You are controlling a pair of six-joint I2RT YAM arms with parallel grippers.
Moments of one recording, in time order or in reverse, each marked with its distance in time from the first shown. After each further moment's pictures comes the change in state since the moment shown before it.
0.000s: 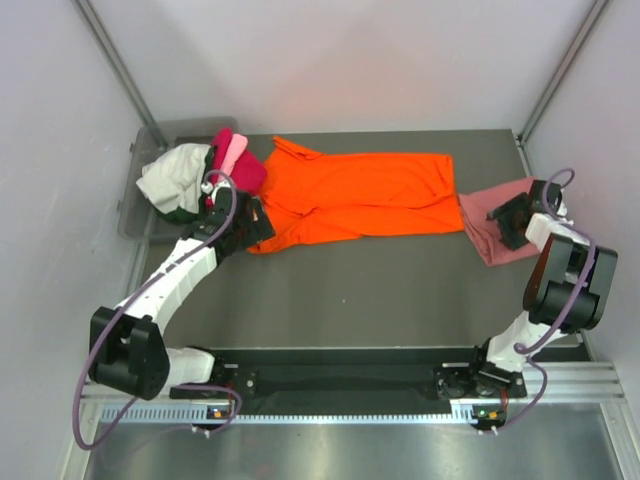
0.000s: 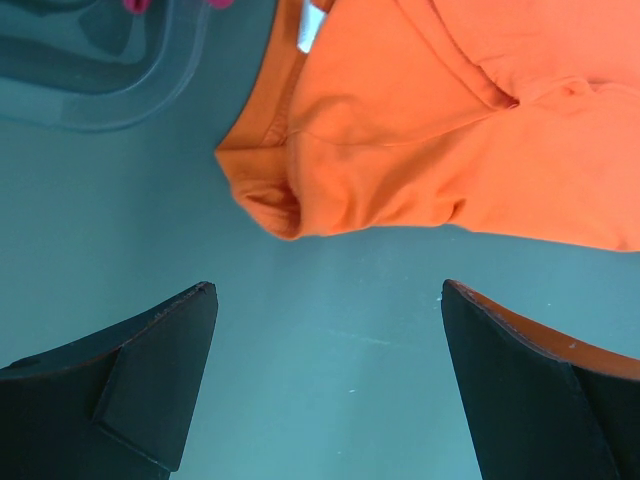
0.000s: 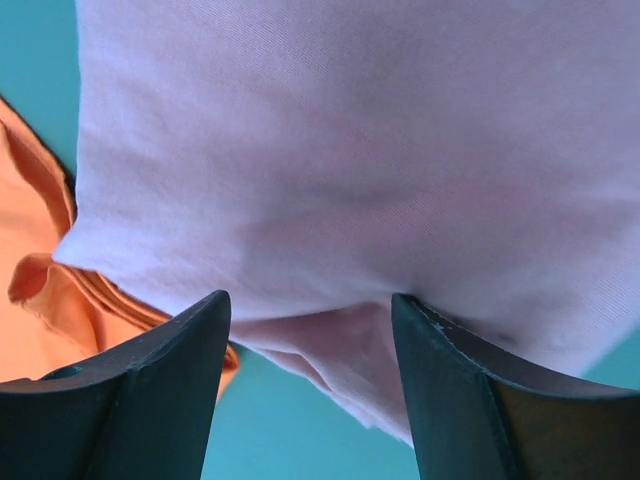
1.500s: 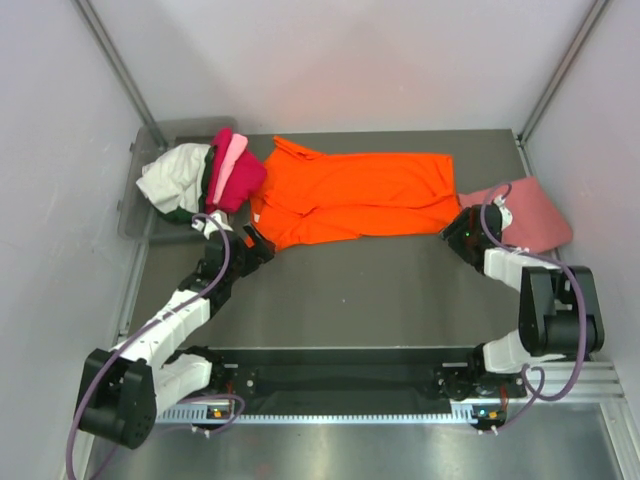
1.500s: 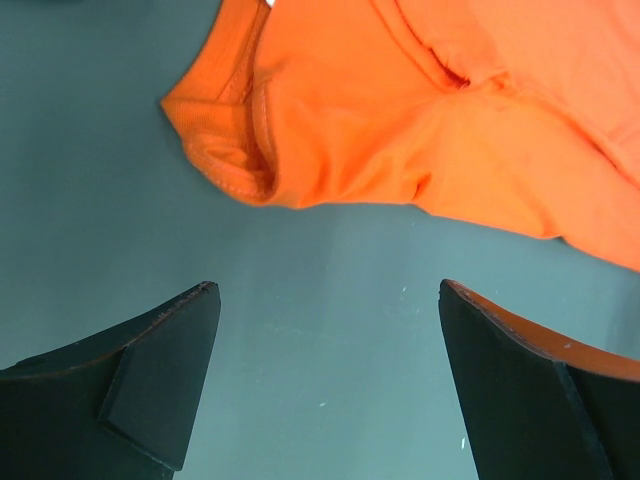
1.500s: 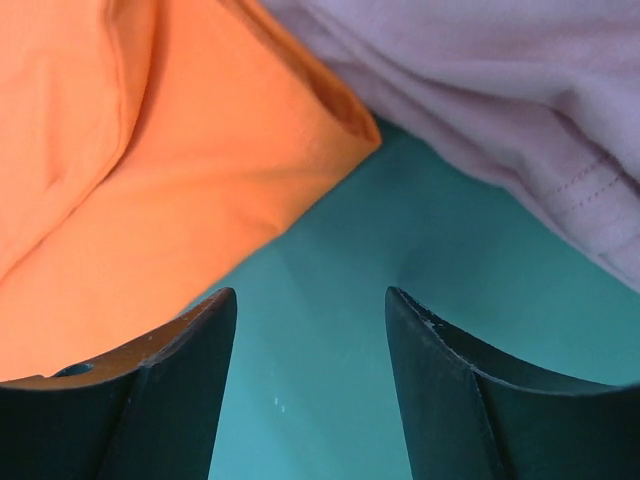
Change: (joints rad) left arm 0.000 -0.274 -0.488 0.462 0.084 -0.145; right arm 0.370 -0.240 -0.372 0.313 0.116 0.019
